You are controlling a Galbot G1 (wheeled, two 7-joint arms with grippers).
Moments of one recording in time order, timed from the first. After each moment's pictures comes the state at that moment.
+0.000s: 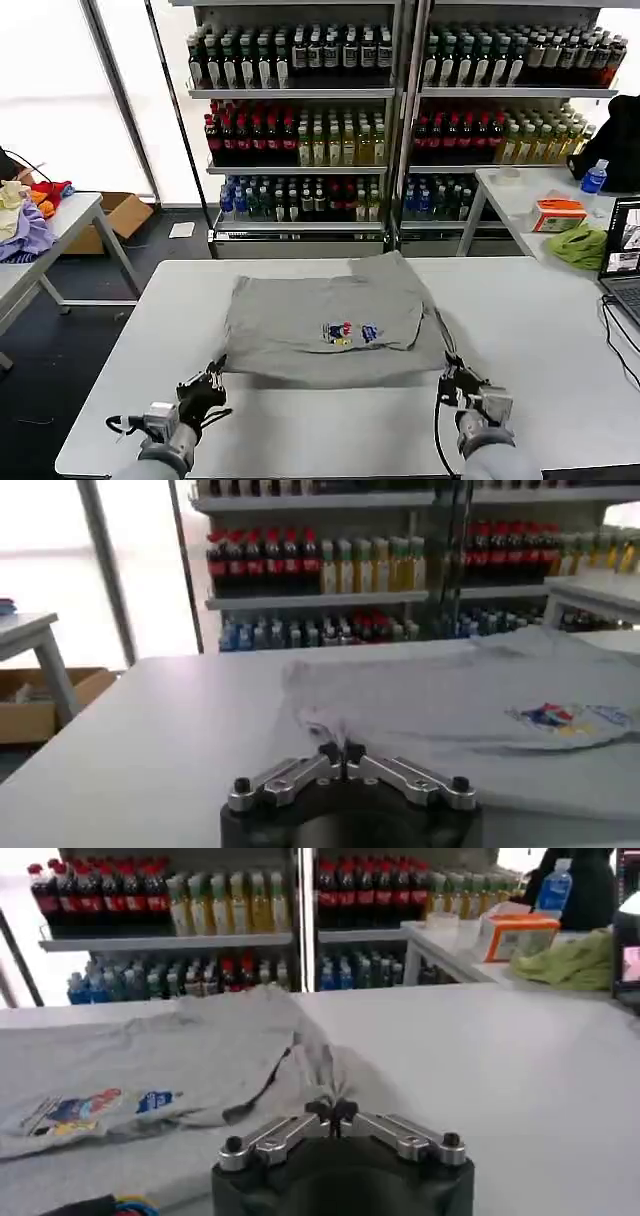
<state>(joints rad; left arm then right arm) 1.56 -1.22 -0.47 -2.15 -0.30 0.42 -0.14 -1.55 1.23 0.44 2.22 0.40 -0.54 0.46</state>
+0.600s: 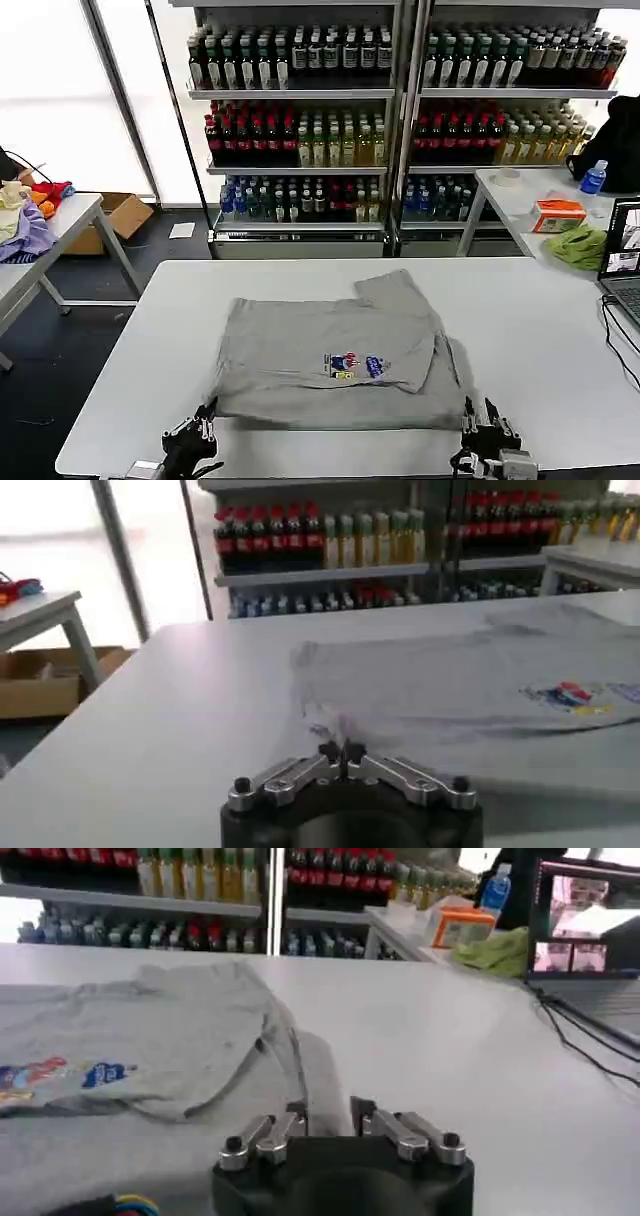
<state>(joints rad) 1.79 -1.23 -0.50 -2.27 -0.25 0.38 -0.15 -1.77 1.25 0.49 2.33 0.29 -0.49 0.49</state>
